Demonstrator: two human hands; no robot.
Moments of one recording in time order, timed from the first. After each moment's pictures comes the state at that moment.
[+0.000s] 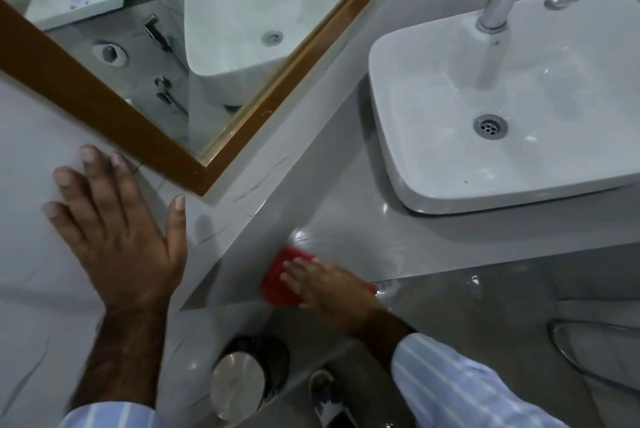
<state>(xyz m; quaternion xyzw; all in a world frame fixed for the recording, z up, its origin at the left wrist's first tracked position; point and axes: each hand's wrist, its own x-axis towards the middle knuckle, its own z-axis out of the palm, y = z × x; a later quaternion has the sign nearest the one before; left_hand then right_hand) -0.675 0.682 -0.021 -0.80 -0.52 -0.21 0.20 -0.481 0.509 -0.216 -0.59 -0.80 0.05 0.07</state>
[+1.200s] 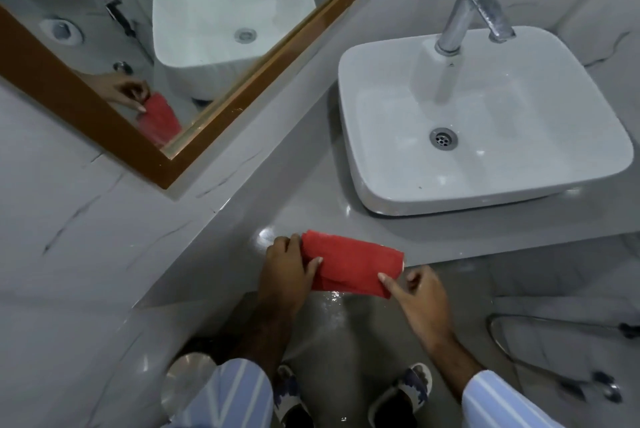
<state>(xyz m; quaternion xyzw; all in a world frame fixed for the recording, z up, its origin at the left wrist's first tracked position) -0.534 0.560 -0.149 -0.81 -0.51 0.01 -0.27 -0.364 0.381 -0.168 -0.89 -0.15 0.28 0.33</state>
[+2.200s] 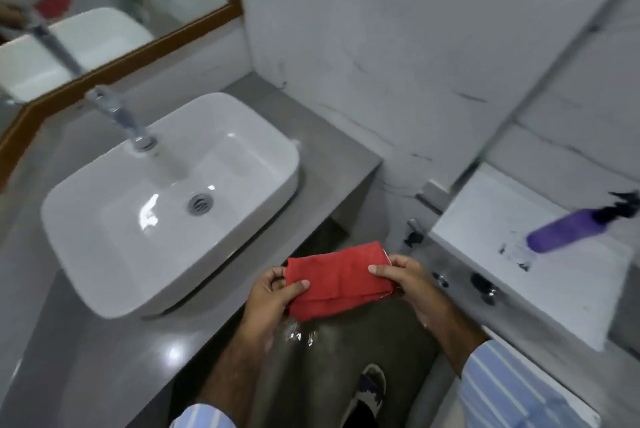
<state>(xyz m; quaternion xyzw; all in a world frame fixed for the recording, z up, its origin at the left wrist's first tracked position) -0.282 0.354 -0.073 -0.54 -0.38 0.09 -0.74 -0.179 0.103 -0.062 -0.69 0.18 0.32 0.62</state>
